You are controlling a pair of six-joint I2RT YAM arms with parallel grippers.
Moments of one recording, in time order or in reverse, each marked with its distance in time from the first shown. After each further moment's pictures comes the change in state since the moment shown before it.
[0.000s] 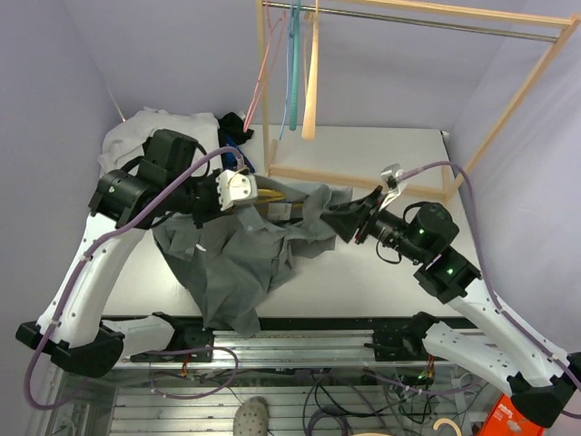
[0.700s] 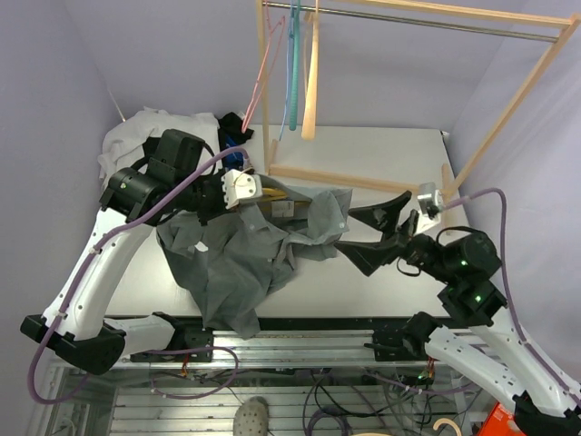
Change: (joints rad) left arm 0.000 -0.002 -0.052 0.057 -0.005 0.026; right arm 0.000 -0.250 -0.063 0.085 -0.223 -0.032
